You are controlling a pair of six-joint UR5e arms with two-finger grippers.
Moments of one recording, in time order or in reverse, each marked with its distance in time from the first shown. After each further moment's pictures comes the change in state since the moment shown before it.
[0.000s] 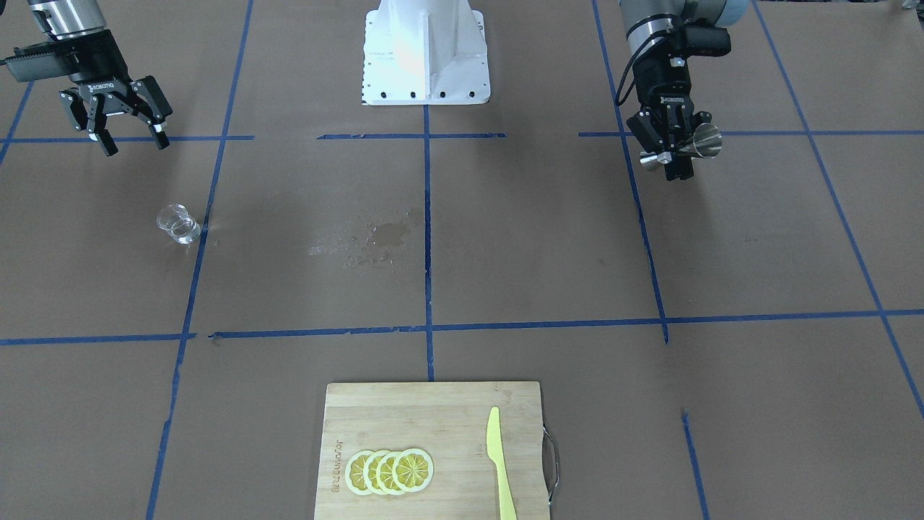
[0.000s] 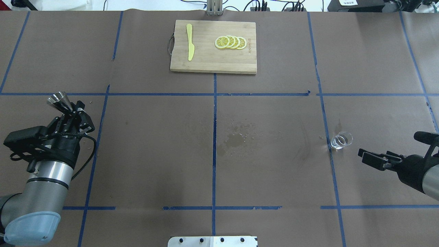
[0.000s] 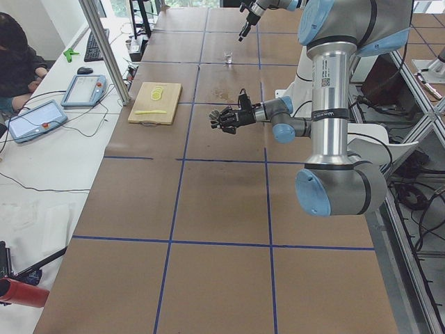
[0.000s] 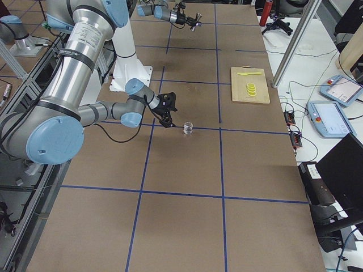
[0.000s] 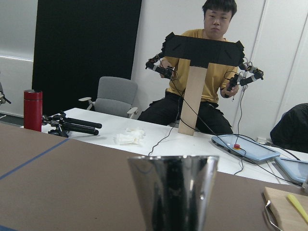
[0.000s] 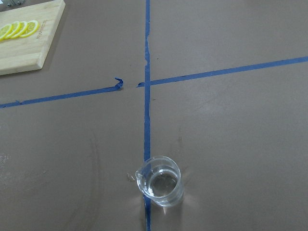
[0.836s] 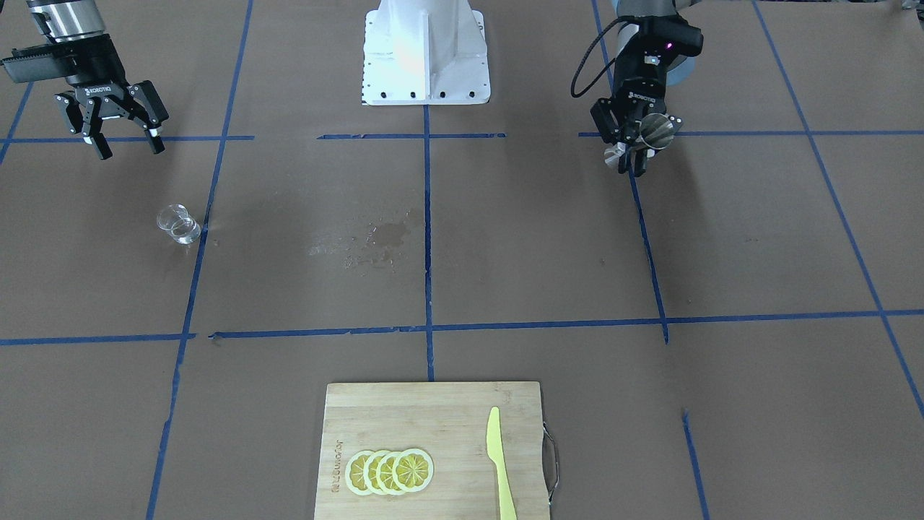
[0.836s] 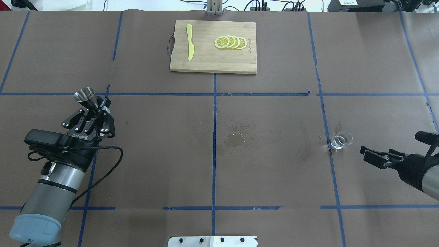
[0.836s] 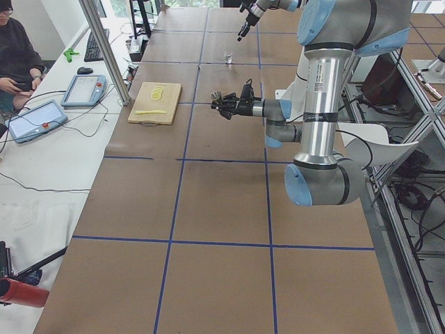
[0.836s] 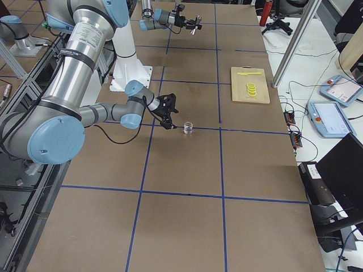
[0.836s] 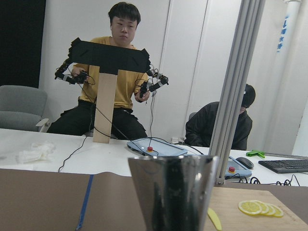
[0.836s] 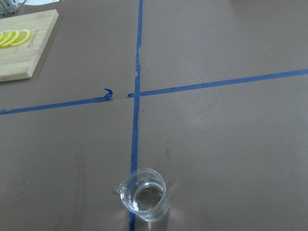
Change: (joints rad) left arm 0.008 -0.197 0.220 -0.790 -0.010 0.856; right arm -0.028 -0.003 -0.032 0.000 -0.103 0.000
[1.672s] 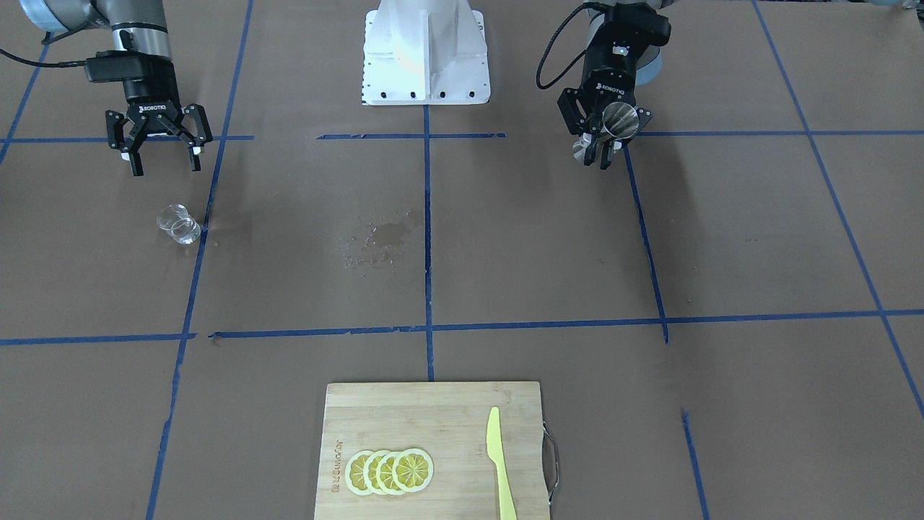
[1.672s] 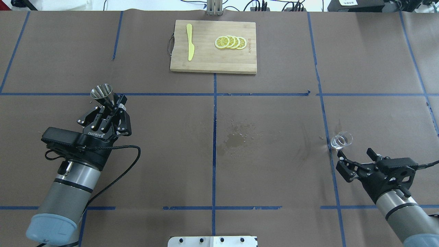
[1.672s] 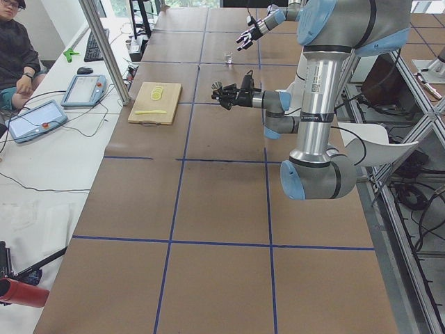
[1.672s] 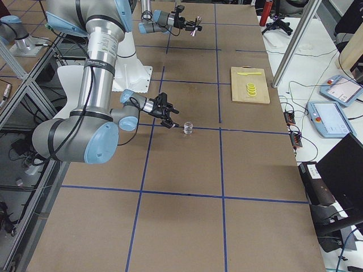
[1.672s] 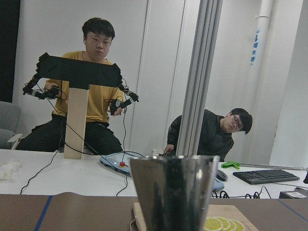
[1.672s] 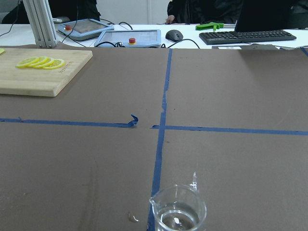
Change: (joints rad) left arm 0.005 -0.058 0.009 0.003 0.000 0.048; right arm -0.264 0.168 -0.159 -0.119 -0.551 0.008
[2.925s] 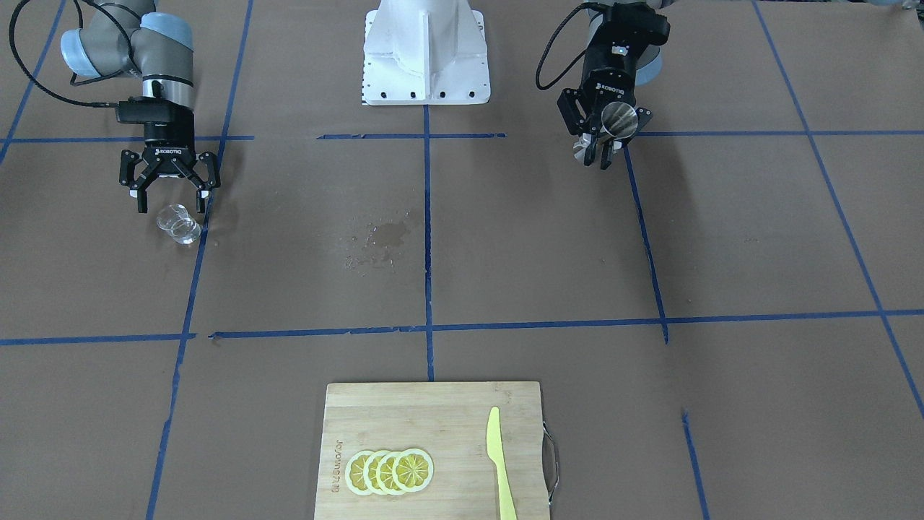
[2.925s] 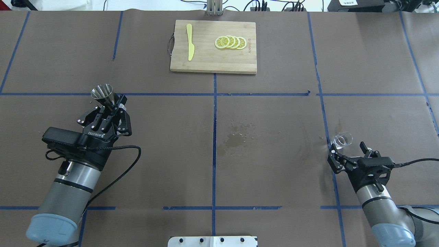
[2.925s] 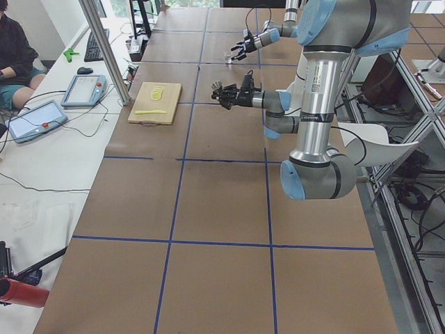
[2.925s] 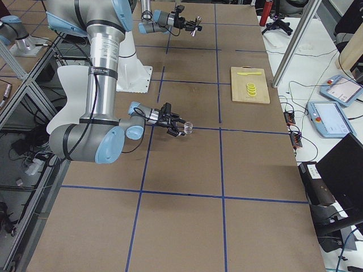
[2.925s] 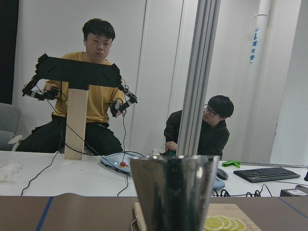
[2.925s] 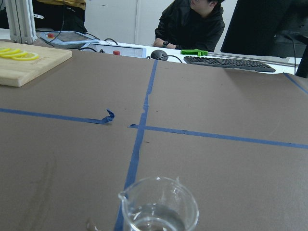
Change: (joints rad) left arm 0.000 0.000 -0.001 0.003 0.000 0.021; right arm 0.058 0.156 -0.237 -0.005 -0.080 -0.023
